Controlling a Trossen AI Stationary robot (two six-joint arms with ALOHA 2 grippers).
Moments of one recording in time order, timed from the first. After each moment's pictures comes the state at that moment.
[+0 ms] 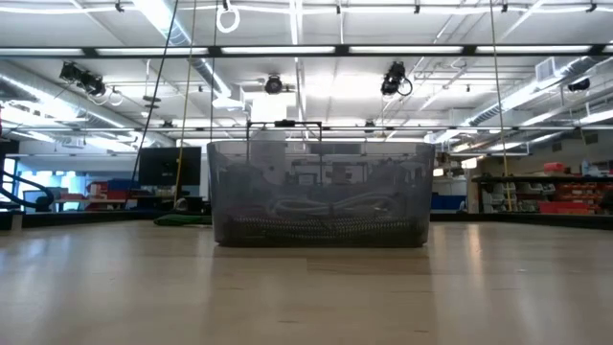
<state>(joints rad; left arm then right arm) -0.23 1.62 2.26 -1.57 -0.54 -0.35 0.76 1.72 1.41 -1.37 -0.05 2.31</state>
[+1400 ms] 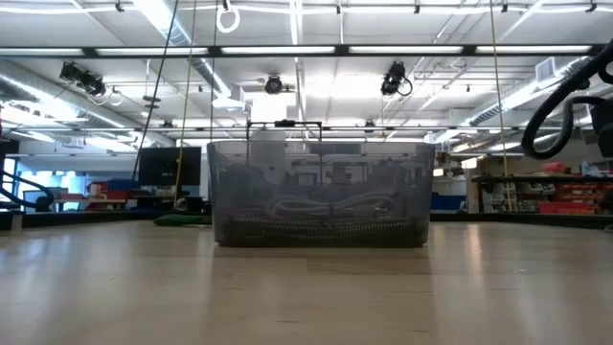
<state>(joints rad) -0.23 1.62 2.26 -1.57 -0.54 -0.36 0.71 1.69 0.83 -0.75 -0.12 2.31</state>
